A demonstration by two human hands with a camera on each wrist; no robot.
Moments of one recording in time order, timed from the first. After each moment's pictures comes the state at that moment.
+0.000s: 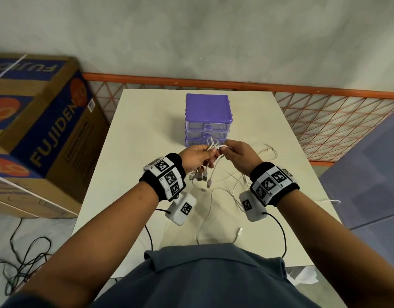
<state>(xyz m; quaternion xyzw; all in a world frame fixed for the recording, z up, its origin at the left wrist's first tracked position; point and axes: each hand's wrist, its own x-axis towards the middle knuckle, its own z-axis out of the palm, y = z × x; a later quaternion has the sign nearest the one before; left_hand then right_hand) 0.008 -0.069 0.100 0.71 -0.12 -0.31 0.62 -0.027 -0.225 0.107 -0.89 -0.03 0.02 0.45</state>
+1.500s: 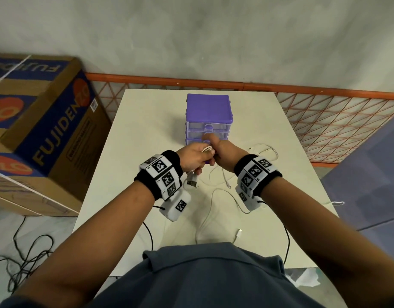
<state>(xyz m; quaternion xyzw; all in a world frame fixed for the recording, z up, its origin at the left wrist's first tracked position) 0.002 -0.066 0.121 0.76 -0.16 -0.32 0.54 -0.007 -0.200 0.115 -0.95 -0.13 0.11 0.27</state>
